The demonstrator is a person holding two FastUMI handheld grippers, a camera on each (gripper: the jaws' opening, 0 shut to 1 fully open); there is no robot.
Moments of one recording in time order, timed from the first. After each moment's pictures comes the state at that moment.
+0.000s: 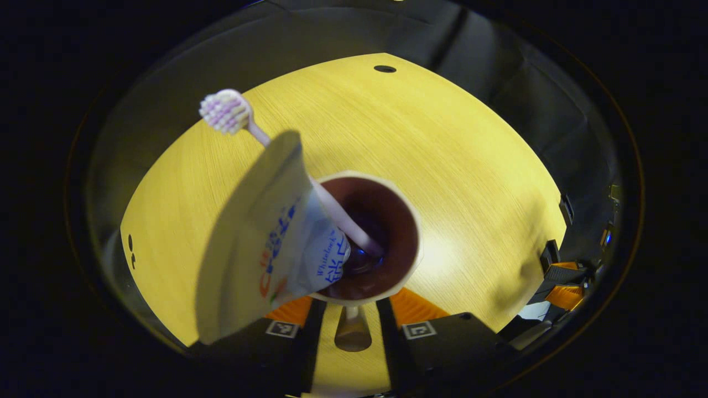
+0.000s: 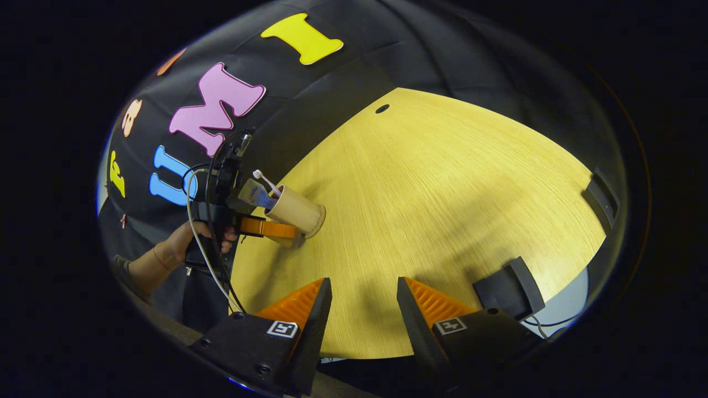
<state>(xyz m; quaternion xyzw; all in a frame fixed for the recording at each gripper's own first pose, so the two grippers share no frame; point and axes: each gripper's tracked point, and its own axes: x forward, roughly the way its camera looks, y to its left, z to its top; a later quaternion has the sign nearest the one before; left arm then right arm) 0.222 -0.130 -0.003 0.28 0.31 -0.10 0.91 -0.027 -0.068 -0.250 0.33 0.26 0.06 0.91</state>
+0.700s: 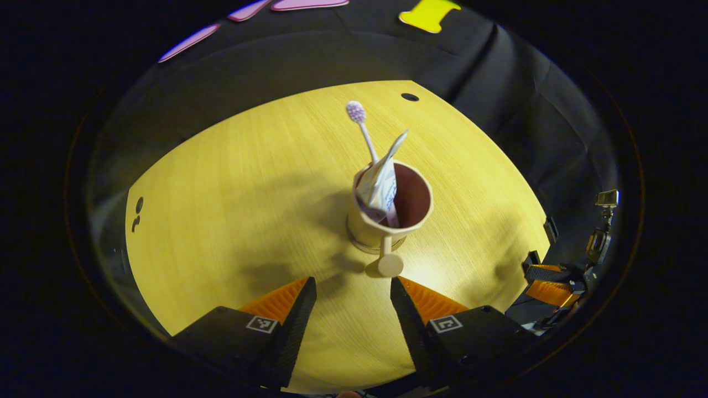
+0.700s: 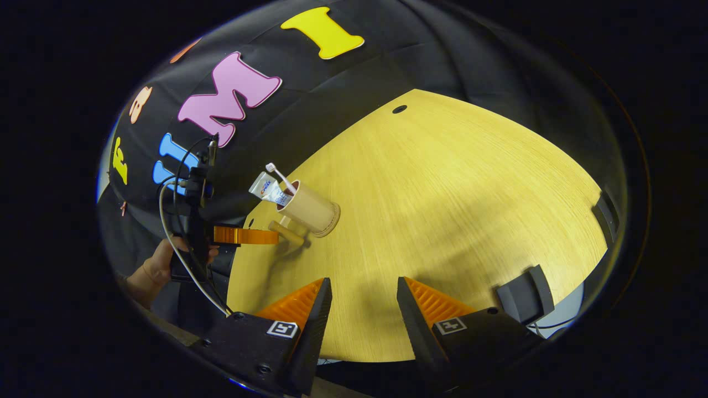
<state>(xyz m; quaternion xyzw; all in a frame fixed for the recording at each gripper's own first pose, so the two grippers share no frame) 0.158 -0.084 0.016 0.18 0.25 -0.09 0.95 -0.016 -0.035 -0.234 0.30 0.26 0.08 0.92</state>
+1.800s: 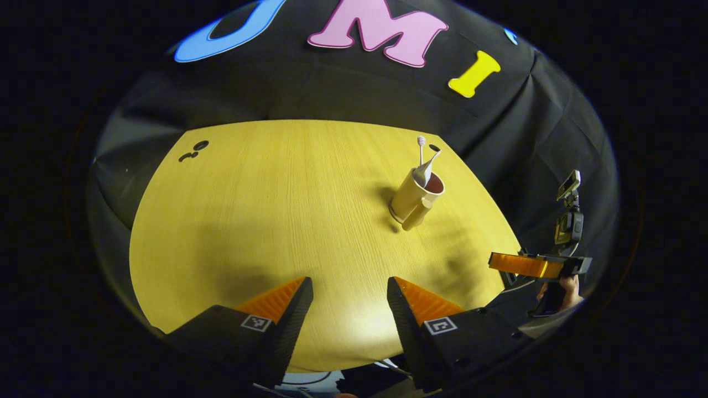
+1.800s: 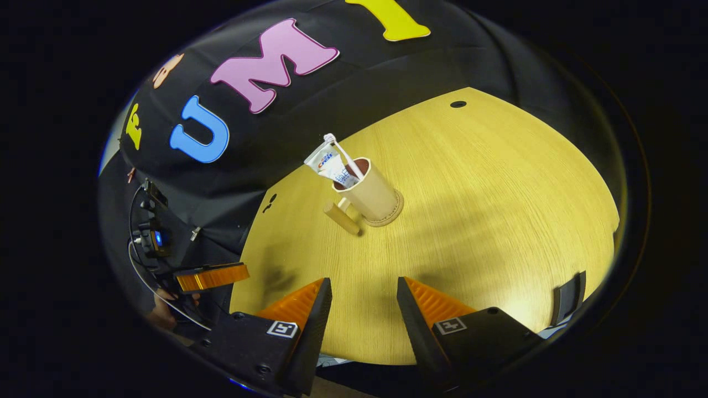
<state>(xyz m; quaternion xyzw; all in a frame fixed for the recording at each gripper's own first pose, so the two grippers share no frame) 0.033 0.028 -0.001 0.03 0.13 -0.10 0.99 0.002 0.064 -0.199 0.24 0.29 0.13 0.92</state>
